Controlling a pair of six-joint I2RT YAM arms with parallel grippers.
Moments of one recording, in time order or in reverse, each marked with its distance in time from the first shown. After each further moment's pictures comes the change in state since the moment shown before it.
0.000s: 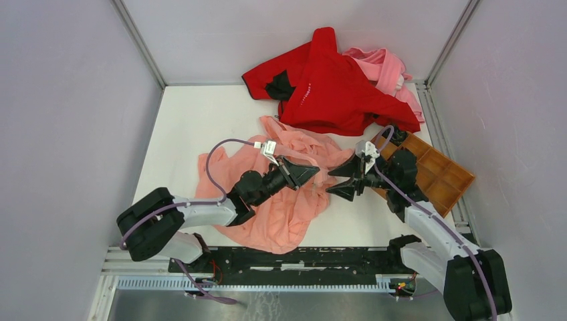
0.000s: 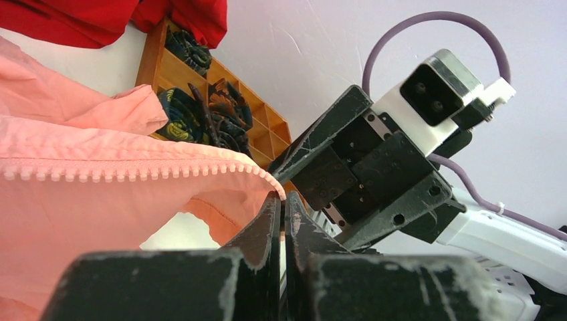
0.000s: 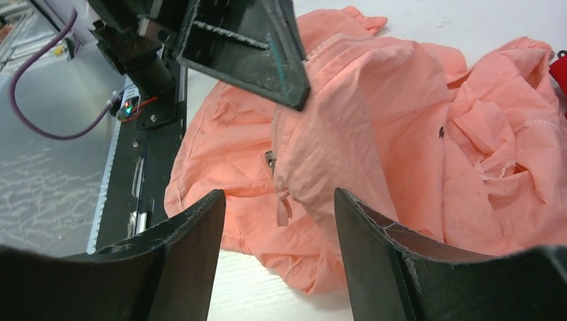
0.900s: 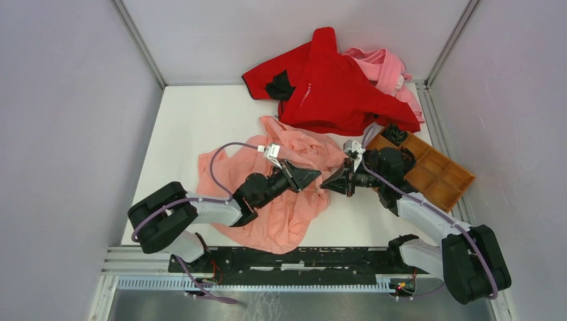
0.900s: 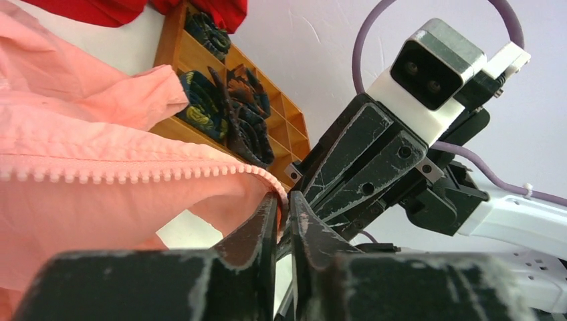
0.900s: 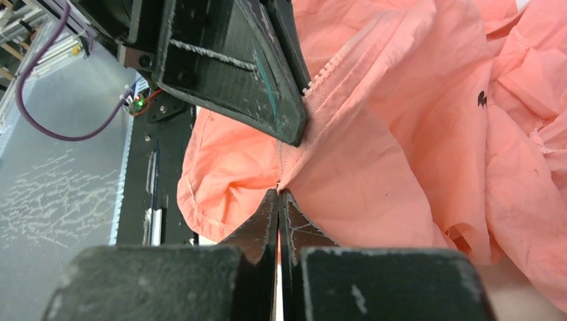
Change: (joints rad) left arm -0.008 0.094 -0.010 0.071 -0.007 -0.007; right arm 0.085 0.154 0.009 0.067 0.077 0.096
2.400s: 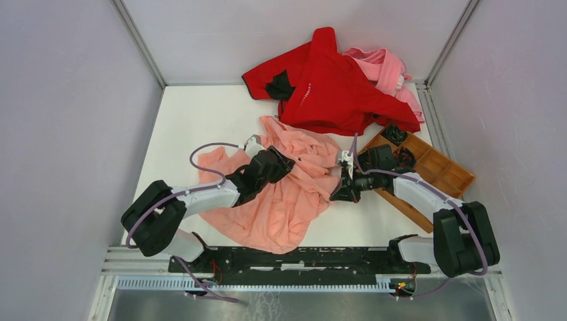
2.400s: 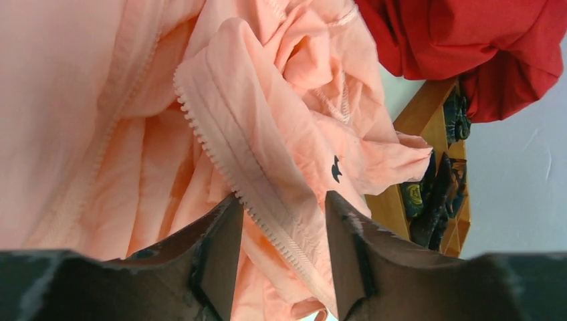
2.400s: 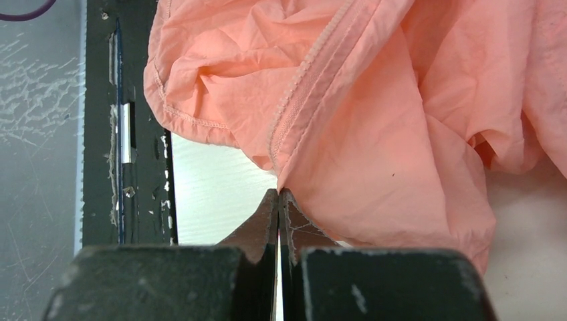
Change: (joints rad) left arm 0.161 -0.044 0.204 -0.907 -0.300 -0.268; right arm -0.060 0.182 0.201 -0.811 0.029 -0.715
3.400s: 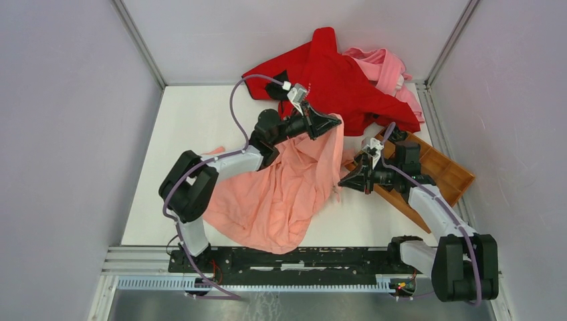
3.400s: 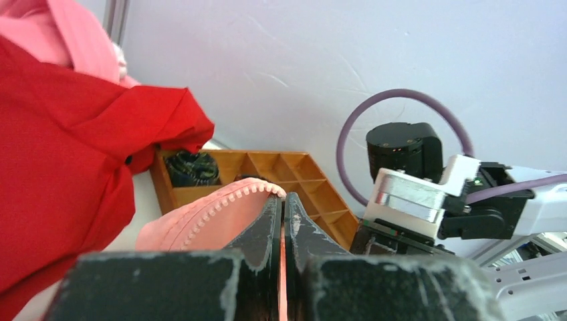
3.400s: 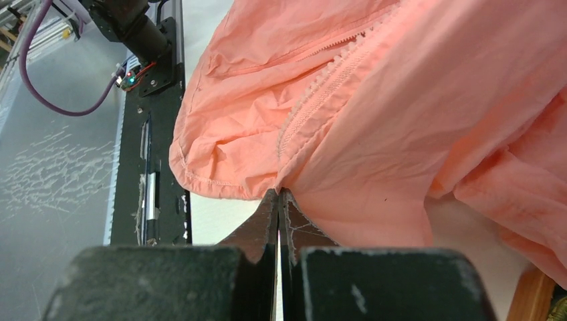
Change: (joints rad) left arm 0.104 0.357 0.477 0.698 0.845 0.603; right arm -0.202 -0.179 -0.051 0.189 -0.237 0.240
